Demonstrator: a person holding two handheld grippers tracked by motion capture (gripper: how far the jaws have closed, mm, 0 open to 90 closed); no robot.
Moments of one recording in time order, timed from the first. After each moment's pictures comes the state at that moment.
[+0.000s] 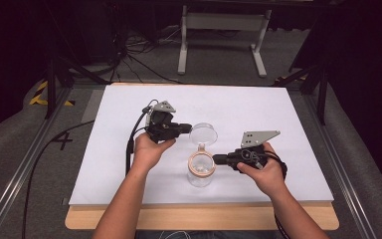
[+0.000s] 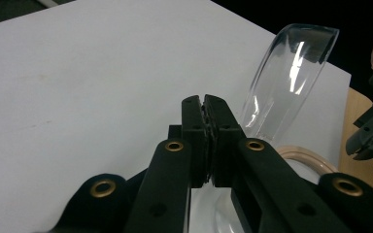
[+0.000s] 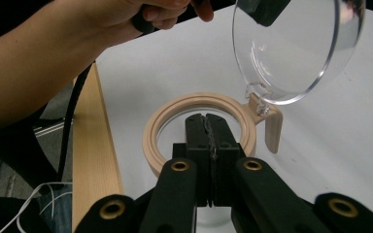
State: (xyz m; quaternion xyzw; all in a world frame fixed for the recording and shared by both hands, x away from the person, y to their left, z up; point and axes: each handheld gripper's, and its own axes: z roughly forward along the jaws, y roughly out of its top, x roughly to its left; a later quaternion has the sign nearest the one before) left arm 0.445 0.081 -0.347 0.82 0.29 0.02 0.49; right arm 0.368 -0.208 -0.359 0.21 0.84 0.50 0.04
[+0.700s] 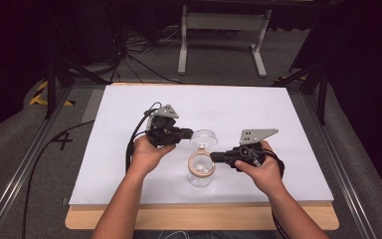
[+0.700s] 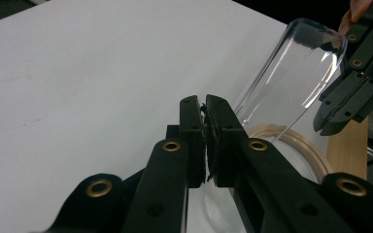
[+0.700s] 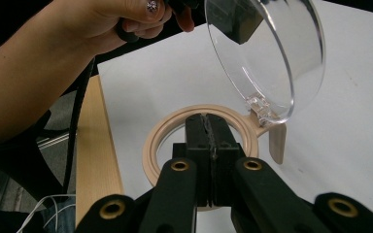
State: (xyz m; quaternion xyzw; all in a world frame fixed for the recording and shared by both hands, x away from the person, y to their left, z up) left arm 0.428 0.078 -0.340 0.84 0.26 0.04 0.47; right arm 0.374 -0.204 -0.361 0.21 0.83 0.52 0.03
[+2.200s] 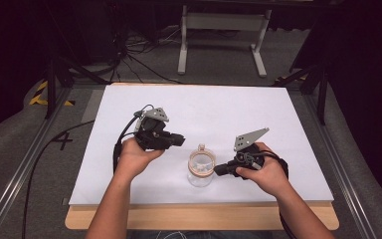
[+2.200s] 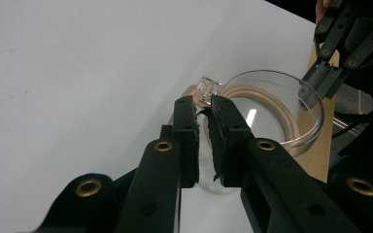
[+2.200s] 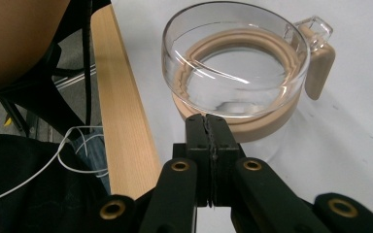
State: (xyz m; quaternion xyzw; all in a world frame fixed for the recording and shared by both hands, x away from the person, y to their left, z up) left arm 0.417 0.102 -0.331 0.86 0.24 0.00 0.45; right arm 0.366 -0.201 -0.356 0.20 0.89 0.40 -0.03
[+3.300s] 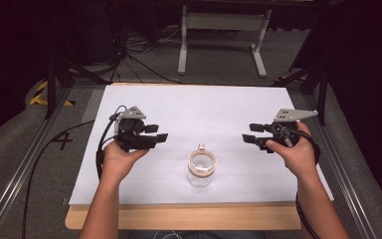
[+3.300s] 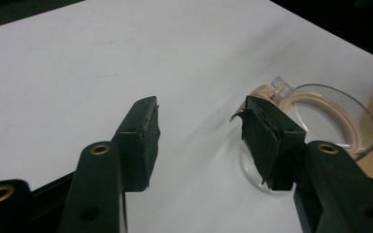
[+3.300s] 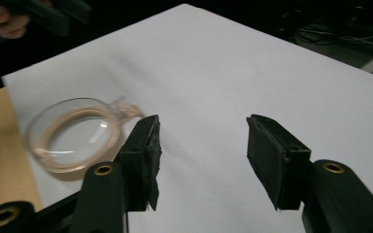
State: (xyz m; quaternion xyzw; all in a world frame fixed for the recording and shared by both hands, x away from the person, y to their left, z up) left arm 0.410 0.151 -0.337 0.81 0.34 0.08 0.47; right arm 0.402 -0.286 -0.322 0.31 0.81 0.47 0.14
